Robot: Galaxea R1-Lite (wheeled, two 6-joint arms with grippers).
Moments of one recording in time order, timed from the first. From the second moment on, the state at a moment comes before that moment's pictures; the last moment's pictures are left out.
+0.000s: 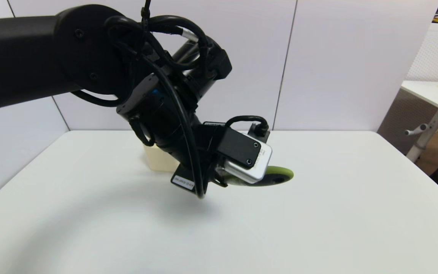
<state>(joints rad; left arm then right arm) -0.80 1.96 -1.98 0.99 -0.16 1.35 0.00 0.00 0.00 0.01 0.05 -0.10</state>
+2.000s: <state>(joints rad) -0.80 2.03 -1.99 0.79 -0.03 0.85 0.00 0.00 0.00 0.01 0.05 -0.10</state>
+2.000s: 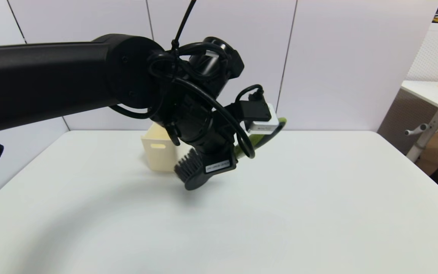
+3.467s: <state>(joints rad) -0.59 2.12 -1.99 0.74 -0.30 1.86 0.00 0.00 0.00 0.01 0.05 -0.10</state>
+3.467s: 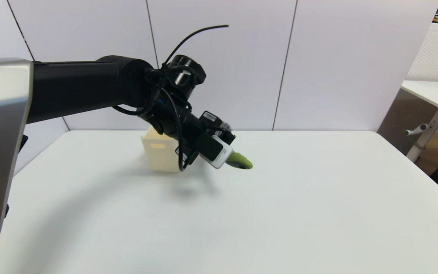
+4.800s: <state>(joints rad) -0.60 2.27 -2.01 0.54 -0.26 1.86 0.00 0.00 0.00 0.01 0.05 -0.10</state>
